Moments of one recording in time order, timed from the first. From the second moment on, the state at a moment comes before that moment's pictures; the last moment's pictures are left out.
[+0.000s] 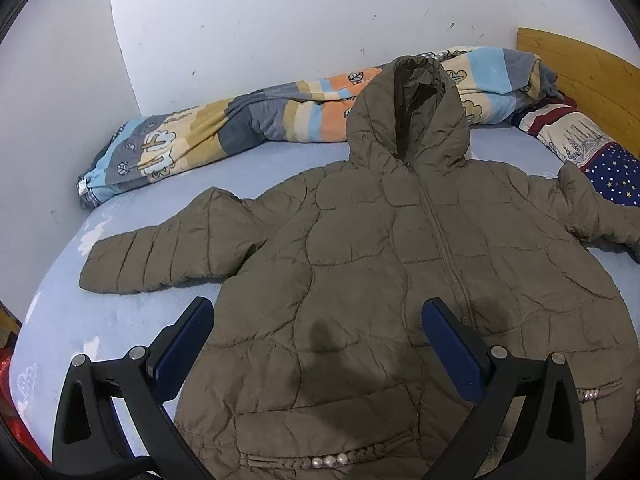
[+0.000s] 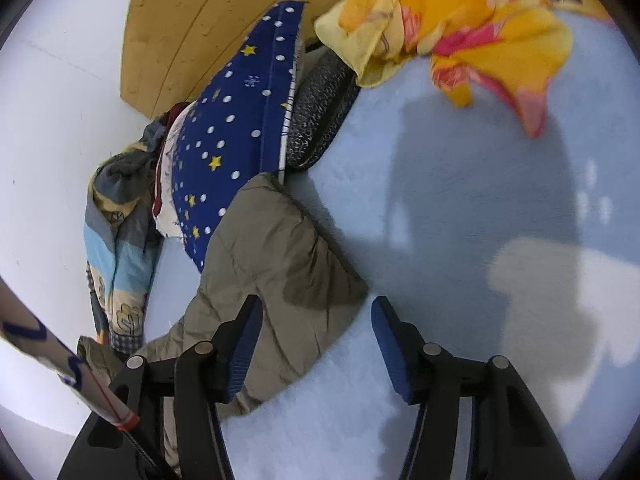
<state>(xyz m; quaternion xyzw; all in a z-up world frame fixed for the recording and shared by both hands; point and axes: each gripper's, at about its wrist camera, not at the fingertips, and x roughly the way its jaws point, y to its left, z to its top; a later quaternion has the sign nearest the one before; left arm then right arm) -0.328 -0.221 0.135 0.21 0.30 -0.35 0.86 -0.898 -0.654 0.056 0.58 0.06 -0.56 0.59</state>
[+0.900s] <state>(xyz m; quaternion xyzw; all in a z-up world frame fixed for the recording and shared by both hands) -0.314 -0.199 0.149 0.17 0.30 -0.33 0.88 -0.690 -0.561 0.303 0.37 -0.06 -0.36 0.85</state>
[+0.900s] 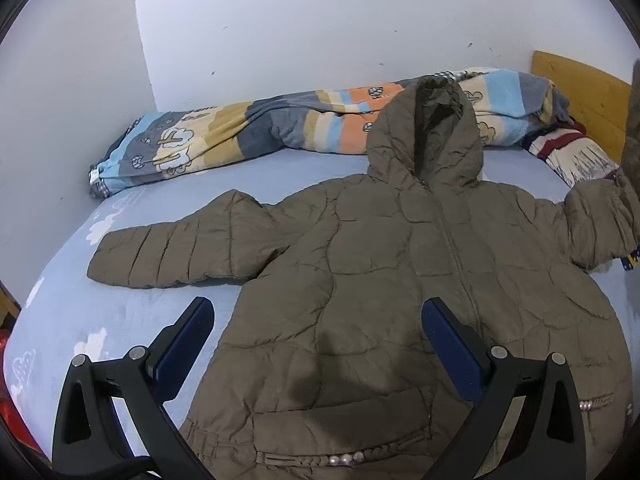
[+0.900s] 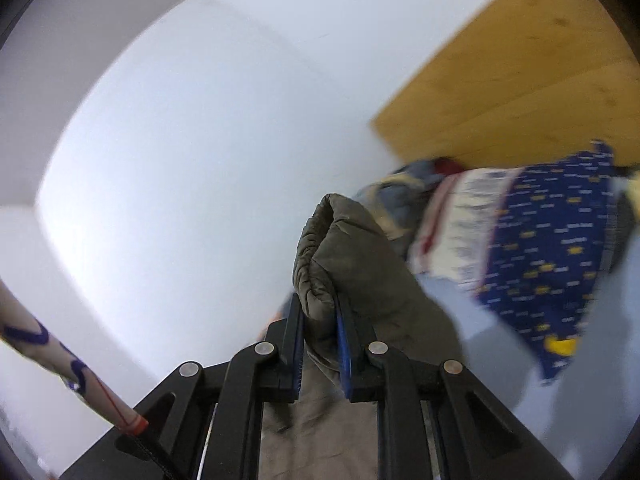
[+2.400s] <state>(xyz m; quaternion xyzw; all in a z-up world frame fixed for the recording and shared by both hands) -0.284 -0.184 0.139 0.15 0.34 -0.30 0.88 -0.442 -0.469 0.146 0.38 0.25 -0.16 0.87</state>
